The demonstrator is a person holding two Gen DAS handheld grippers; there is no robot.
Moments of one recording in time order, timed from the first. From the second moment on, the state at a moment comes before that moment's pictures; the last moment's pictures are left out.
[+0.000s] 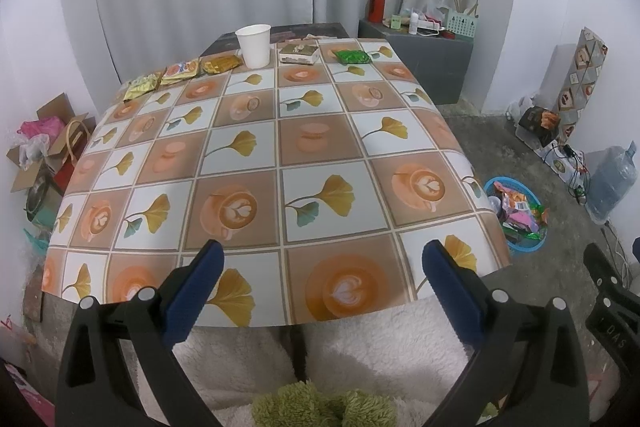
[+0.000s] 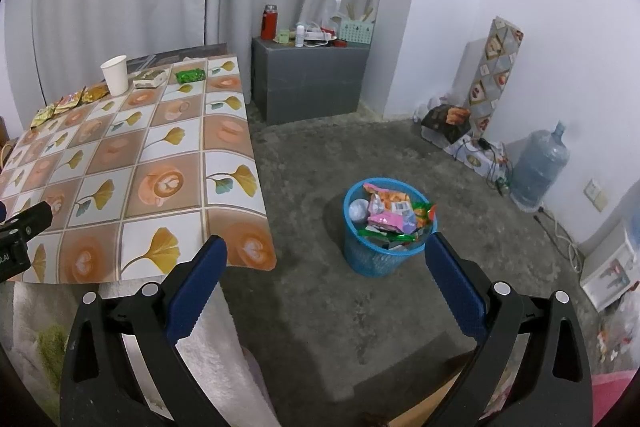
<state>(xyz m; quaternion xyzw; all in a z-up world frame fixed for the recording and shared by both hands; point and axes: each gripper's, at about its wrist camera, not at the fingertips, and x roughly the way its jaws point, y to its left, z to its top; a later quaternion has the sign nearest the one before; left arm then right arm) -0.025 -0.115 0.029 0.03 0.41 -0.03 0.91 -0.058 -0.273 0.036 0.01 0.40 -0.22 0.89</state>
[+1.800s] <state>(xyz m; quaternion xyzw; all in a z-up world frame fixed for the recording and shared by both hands) -0.025 -0.113 0.030 0.03 0.41 -0.03 0.91 -0.056 -0.270 0.035 0.01 0.39 -0.22 0.89</state>
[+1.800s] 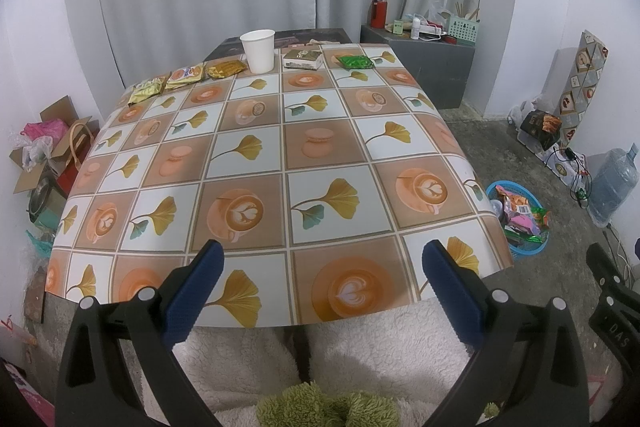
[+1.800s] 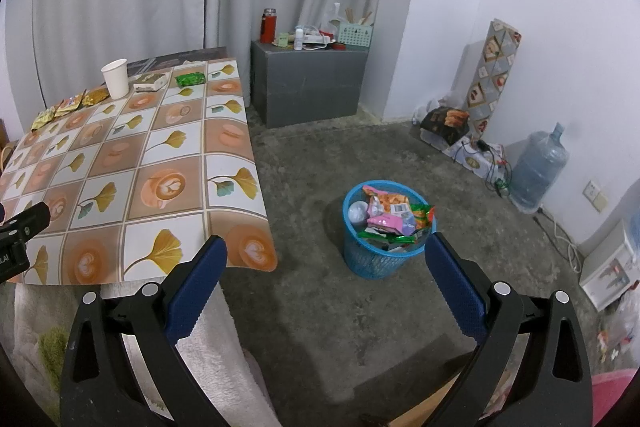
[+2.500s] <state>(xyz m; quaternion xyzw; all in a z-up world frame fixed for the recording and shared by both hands) -0.024 -0.113 0.032 0.03 0.41 -0.03 0.91 -0.055 -0.266 0.034 0.01 0.39 -0.22 0.89</state>
